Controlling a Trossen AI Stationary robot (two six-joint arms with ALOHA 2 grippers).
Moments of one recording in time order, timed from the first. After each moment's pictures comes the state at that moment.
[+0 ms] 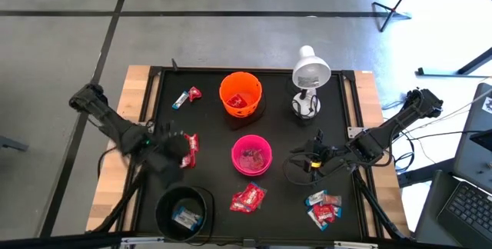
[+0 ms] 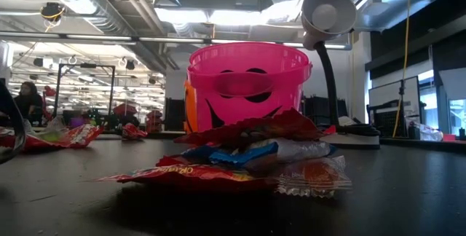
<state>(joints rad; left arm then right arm) -0.61 1.33 1.38 -1.41 -0.44 -0.80 0.62 1.21 1.05 -0.57 0.61 0.59</state>
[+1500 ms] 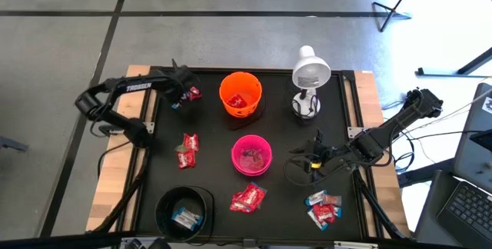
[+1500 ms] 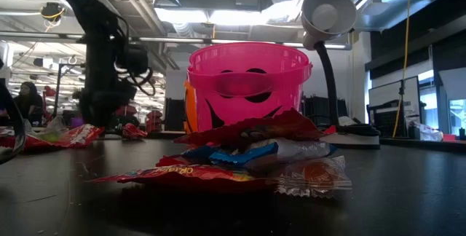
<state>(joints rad) 0.88 1.43 0.69 -0.74 -0.14 -0.04 0.62 1.21 1.05 -0.57 0.61 0.57</state>
